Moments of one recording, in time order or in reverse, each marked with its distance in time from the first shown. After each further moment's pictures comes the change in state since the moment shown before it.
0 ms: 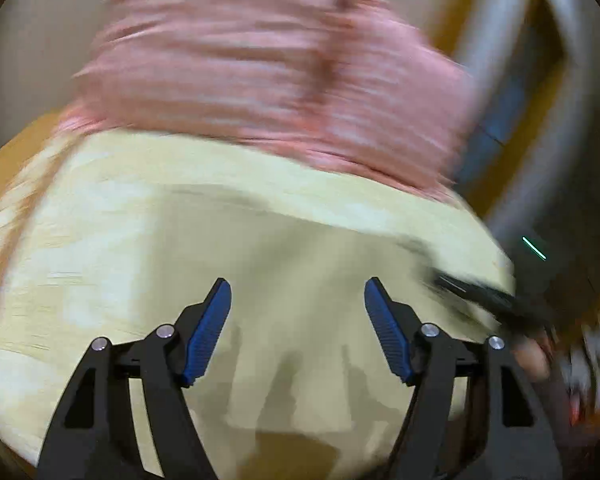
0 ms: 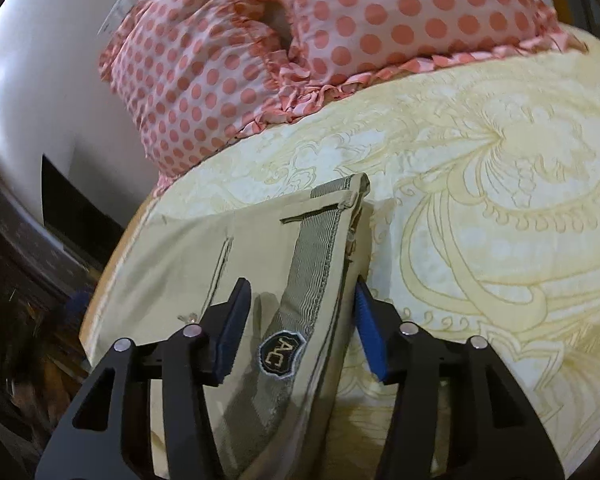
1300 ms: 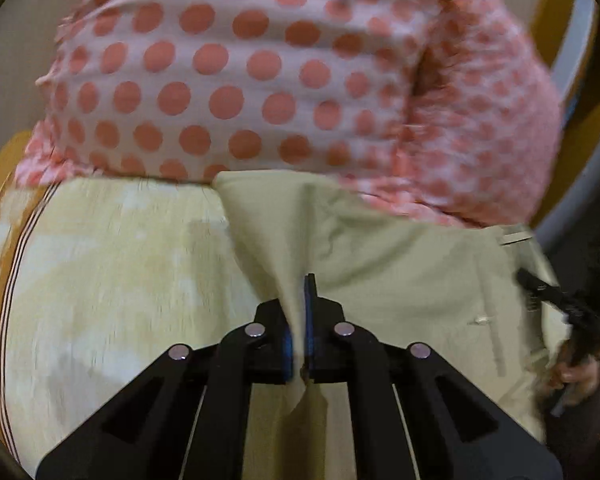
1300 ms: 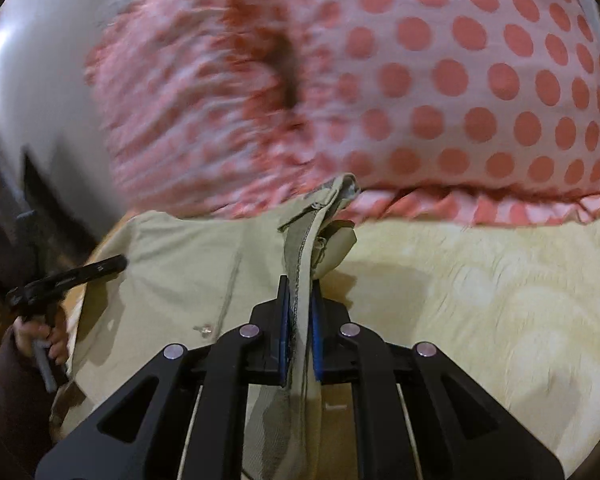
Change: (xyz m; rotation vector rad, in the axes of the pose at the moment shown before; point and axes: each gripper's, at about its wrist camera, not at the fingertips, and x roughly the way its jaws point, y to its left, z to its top) left arm 0.167 0.024 0.138 0.041 0.119 0.097; right arm 0.058 0.000 0.145 -0.144 -0.055 -0.110
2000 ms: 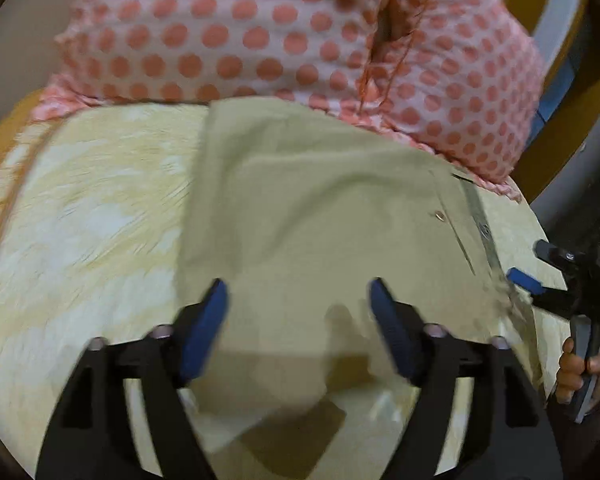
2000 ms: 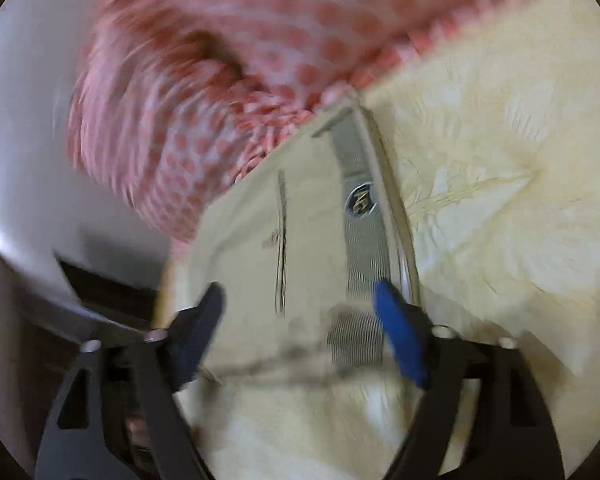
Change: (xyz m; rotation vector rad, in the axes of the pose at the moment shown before) left arm -0.068 -0.031 -0.101 0.017 0.038 -0.023; right arm -0.059 0.014 -0.078 0.376 0.064 0.127
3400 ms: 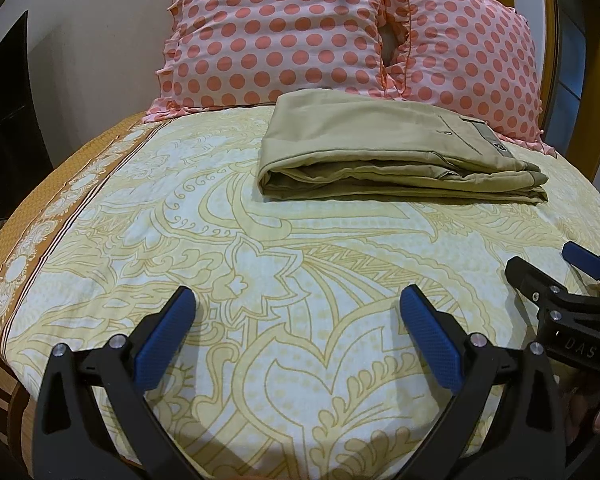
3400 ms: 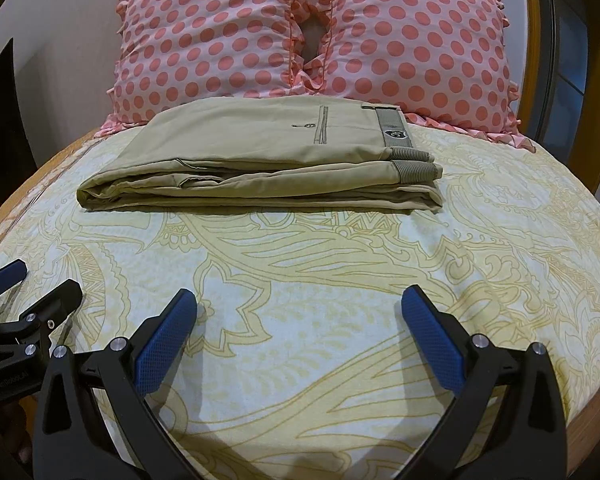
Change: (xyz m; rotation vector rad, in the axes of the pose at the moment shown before) left arm -0.057 -0.029 -0.143 0.065 -0.188 0.300; right arm 0.012 0.070 -0.174 -0.507 -0.195 -0.487
